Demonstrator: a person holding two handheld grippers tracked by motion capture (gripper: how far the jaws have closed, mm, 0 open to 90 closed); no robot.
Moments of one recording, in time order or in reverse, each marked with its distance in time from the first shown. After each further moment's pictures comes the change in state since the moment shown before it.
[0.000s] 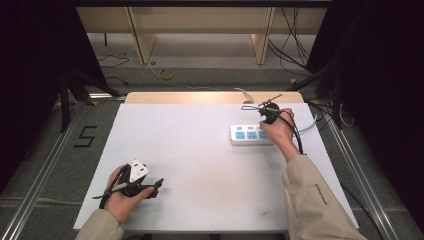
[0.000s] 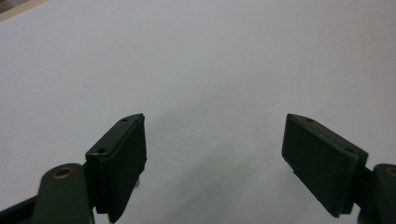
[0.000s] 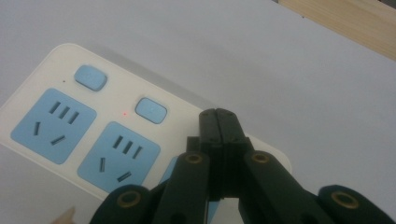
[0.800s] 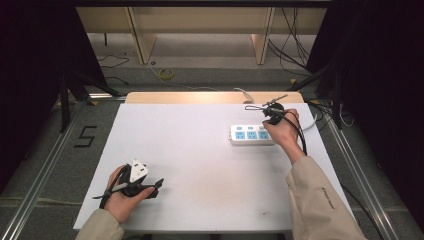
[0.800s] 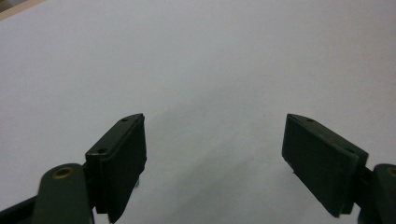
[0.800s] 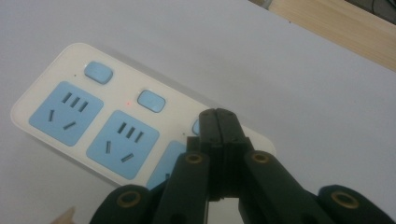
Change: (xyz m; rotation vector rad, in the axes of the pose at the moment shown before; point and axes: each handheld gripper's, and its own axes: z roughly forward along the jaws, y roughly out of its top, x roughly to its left) left arm 0.000 0.000 0.000 0.002 0.000 0.001; right arm -0.003 -0.007 -0.017 -0.034 -0.002 0.000
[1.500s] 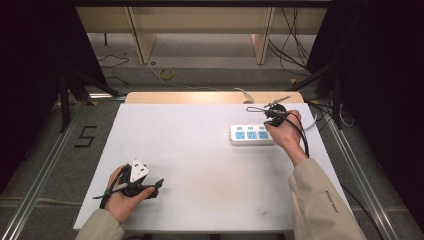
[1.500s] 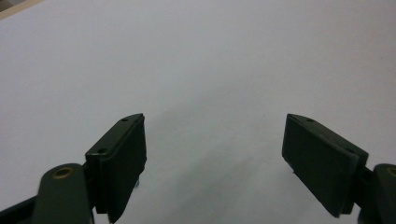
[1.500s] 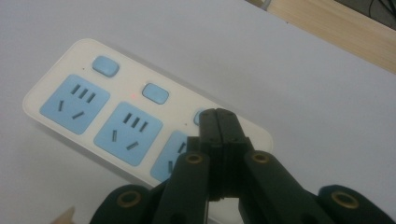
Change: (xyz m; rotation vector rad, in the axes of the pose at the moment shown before) left arm 0.000 0.000 0.000 0.001 0.000 0.002; right arm 0.001 -0.006 -0.009 -0.017 -0.003 -0.009
